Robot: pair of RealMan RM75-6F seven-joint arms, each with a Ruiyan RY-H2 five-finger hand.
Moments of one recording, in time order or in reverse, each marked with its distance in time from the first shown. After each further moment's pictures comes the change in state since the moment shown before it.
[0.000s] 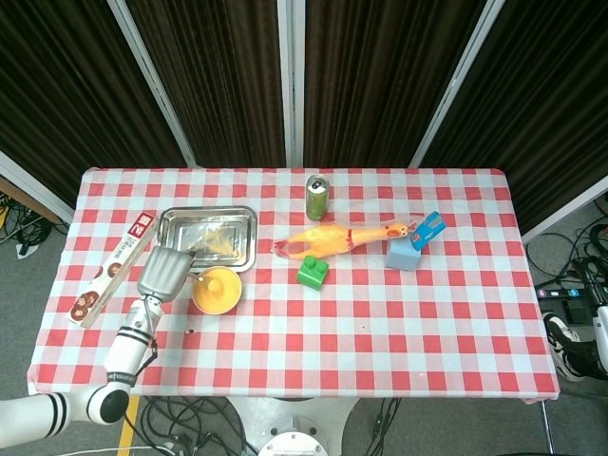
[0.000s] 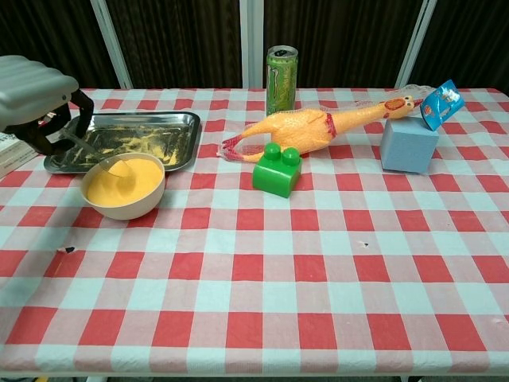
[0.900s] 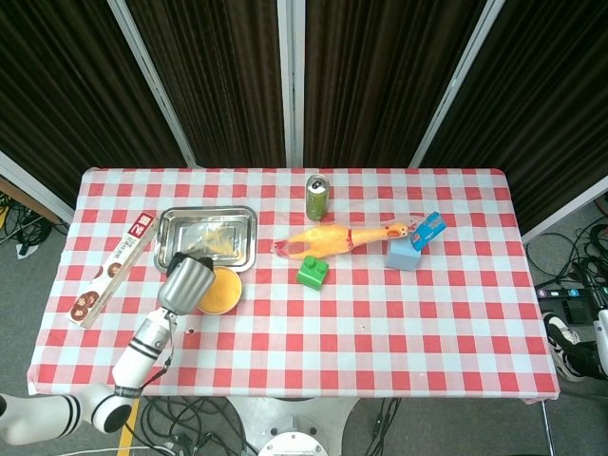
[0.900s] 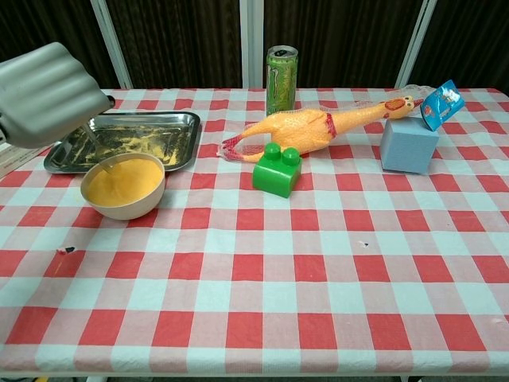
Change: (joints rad) left arm -0.030 -0.109 0.157 0.169 0.317 0.190 0.486; right arm -0.012 0.008 -0.004 -0.022 -0.010 0.021 -0.019
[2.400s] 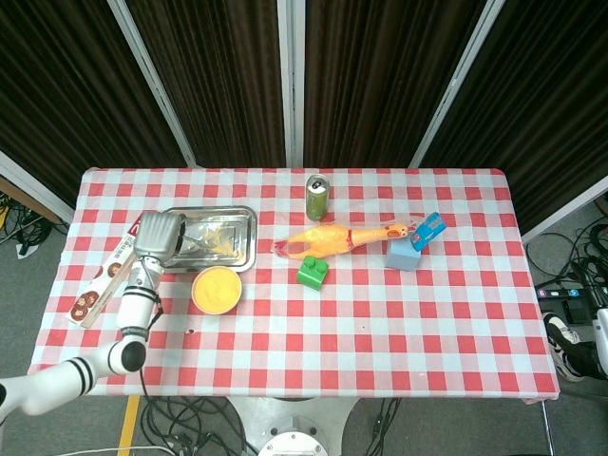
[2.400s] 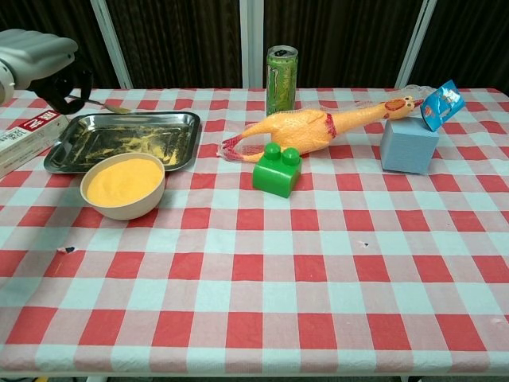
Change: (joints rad) left arm -0.056 -0.026 -0.374 0.179 -0.469 -0.377 -0.625; right arm 0.004 0.000 0.000 0.003 0.004 -0.015 0.004
